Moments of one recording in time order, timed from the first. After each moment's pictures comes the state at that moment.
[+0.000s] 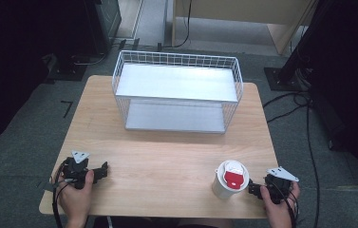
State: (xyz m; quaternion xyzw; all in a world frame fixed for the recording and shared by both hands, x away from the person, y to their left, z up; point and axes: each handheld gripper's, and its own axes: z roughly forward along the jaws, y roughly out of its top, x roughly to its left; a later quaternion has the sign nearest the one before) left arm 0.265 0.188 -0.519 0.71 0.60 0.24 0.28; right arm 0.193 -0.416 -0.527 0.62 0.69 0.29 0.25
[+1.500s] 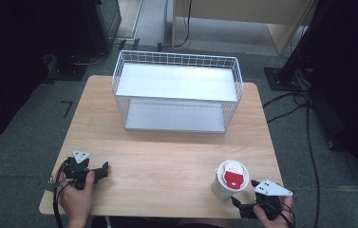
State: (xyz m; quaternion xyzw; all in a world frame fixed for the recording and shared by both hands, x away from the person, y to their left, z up) left arm 0.265 0.187 -0.519 0.71 0.60 0.24 0.28; right arm 0.148 -0.369 -0.492 0.47 0.78 0.37 0.17
